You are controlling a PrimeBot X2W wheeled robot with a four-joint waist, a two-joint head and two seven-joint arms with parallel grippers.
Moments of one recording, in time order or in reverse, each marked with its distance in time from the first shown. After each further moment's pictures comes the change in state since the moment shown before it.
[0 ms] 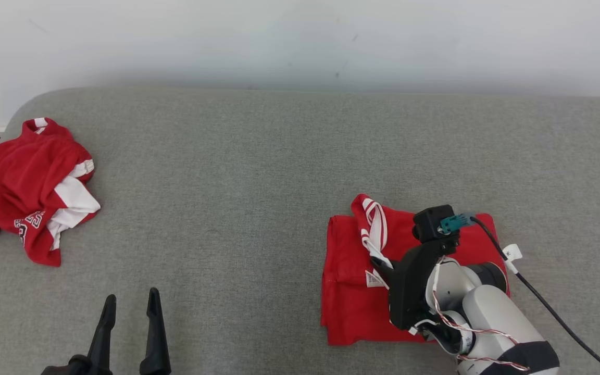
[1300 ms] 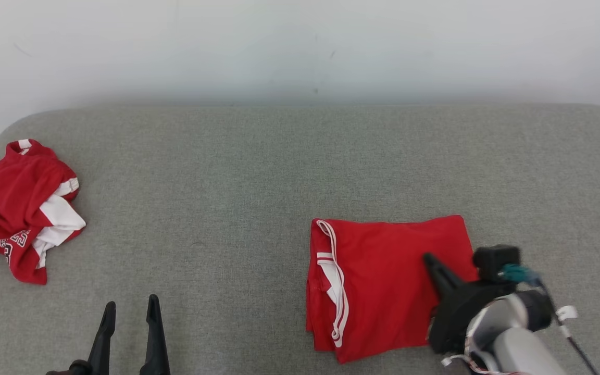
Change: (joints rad) left arm 0.016 0.000 -0.002 0.011 0.002 0.009 0.000; right arm 0.143 -0.057 -0.112 -0.001 -0.091 0.000 -0.433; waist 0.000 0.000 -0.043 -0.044
